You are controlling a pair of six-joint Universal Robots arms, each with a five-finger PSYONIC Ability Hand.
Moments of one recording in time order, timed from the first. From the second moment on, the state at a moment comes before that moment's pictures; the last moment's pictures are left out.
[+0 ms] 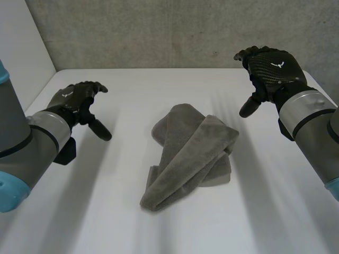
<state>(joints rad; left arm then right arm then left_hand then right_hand) 4.33 -1.80 -1.50 3.05 -1.63 2.99 1.97 -1.39 1.47 -0.06 1.52 2.99 0.29 0.25 0.22 0.23 0.05 0.24 0.25 0.21 0.23 0.06</state>
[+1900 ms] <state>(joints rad) 4.11 -2.00 -1.65 3.08 -1.57 2.99 1.93 -0.90 1.19 0.00 1.10 2.71 0.29 0.25 0.22 0.23 0.05 0.25 0.26 0.21 0.23 0.07</state>
